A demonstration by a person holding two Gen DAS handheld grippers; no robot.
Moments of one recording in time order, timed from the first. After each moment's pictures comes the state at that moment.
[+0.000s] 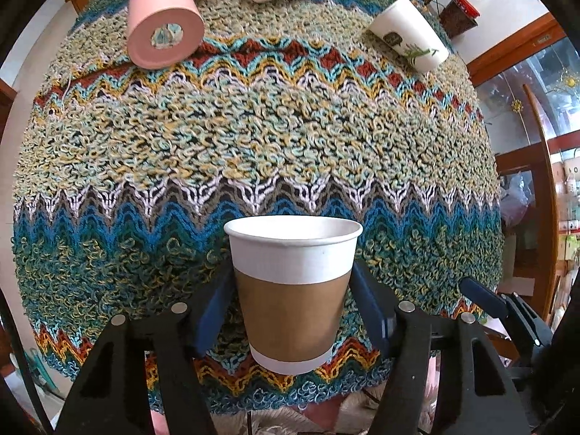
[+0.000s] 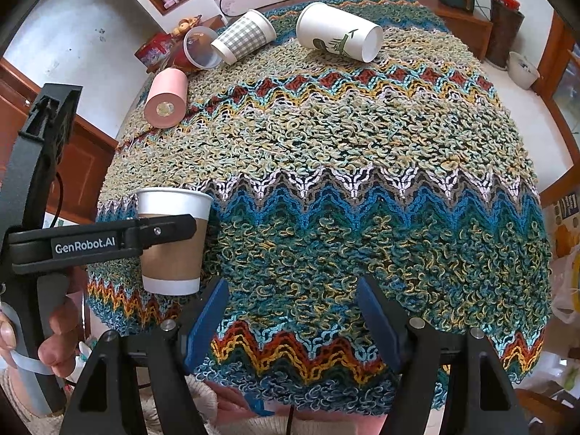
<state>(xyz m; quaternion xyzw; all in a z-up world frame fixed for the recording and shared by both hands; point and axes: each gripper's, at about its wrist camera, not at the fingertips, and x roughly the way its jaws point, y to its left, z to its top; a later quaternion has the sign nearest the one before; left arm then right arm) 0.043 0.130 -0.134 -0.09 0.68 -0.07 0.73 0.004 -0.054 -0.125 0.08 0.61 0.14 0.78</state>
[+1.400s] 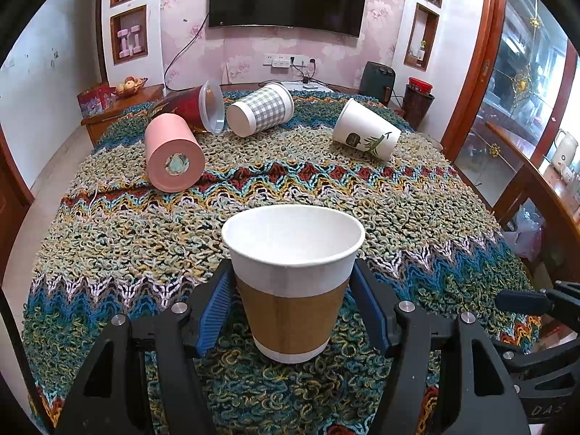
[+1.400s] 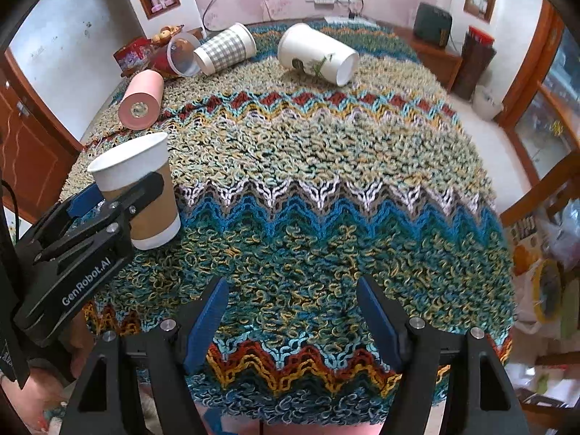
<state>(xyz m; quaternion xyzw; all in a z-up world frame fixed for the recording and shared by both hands) -0.005 0.119 -0.119 -0.02 0.41 -0.09 0.91 -0.013 -0.041 -0.122 0.00 0.56 0.06 0.82</state>
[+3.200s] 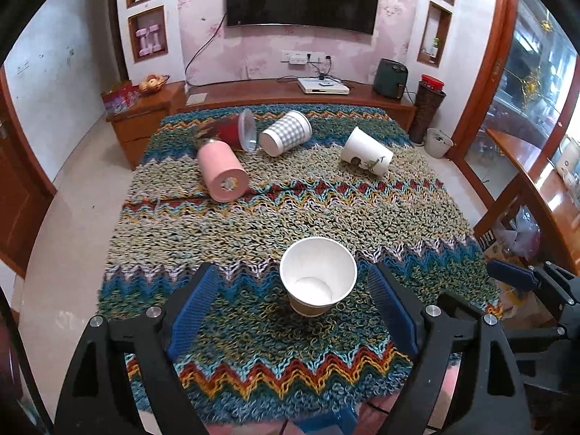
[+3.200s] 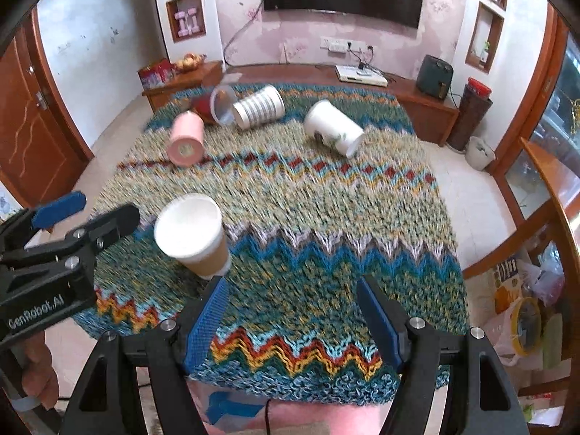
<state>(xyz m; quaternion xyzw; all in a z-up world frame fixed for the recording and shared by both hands) -0.048 0.139 -0.006 -0.01 0.45 -0.04 0.89 -0.046 -0.021 -0.028 -0.03 0.49 0.08 0.87</state>
